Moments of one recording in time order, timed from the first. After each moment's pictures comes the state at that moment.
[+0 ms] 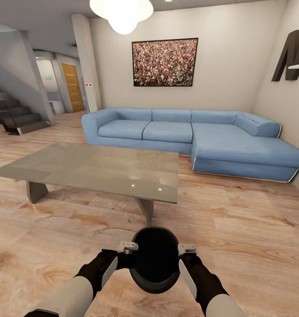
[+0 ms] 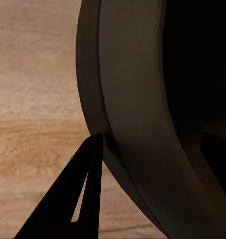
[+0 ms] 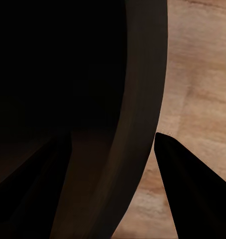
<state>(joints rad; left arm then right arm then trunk) -0.68 -0.14 -0.09 -0.36 0.03 0.42 -0.11 -0.54 0.17 0.09 -0.66 -0.09 0.59 -0.20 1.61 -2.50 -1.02</state>
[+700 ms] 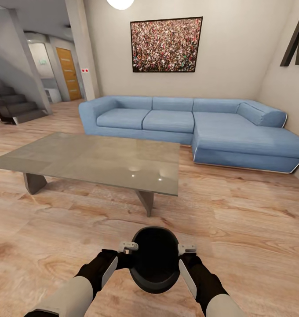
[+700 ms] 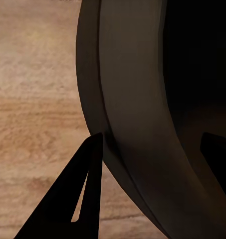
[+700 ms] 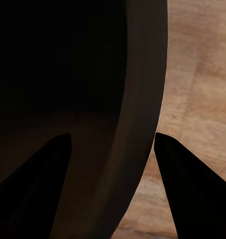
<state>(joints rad) -0.68 -0.14 -0.09 -0.36 0.03 0.42 -0.11 -0.54 0.17 0.09 -0.66 -0.09 0.58 -0.20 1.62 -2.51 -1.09</state>
